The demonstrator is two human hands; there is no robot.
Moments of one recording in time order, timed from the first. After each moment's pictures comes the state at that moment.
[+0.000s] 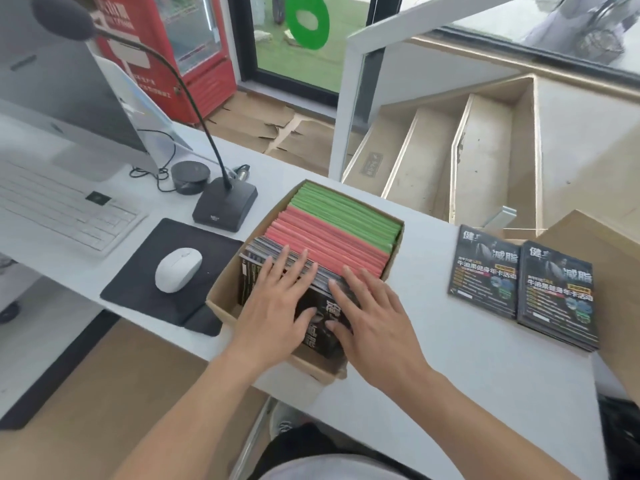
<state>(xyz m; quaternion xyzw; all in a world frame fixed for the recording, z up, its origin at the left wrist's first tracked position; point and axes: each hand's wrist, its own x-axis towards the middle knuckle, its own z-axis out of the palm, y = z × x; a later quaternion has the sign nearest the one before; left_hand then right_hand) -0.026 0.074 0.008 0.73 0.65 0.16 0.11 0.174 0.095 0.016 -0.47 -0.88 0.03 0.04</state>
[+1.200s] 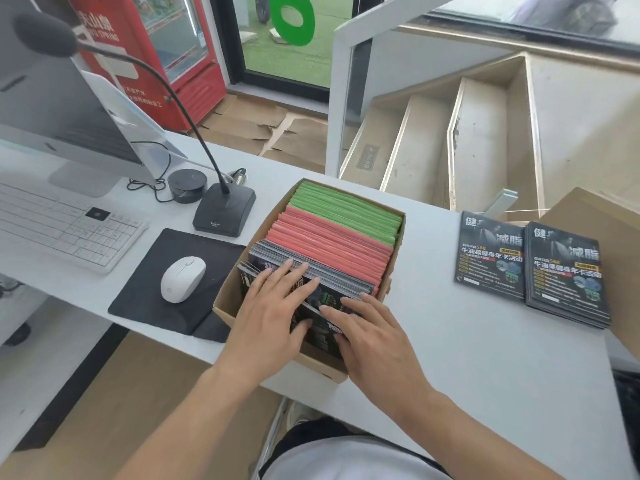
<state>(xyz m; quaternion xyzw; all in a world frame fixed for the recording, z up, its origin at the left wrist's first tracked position) -0.046 0.058 0.011 0.76 0.62 0.18 0.10 0.164 0.064 0.008 -0.42 -0.89 0.04 0.20</state>
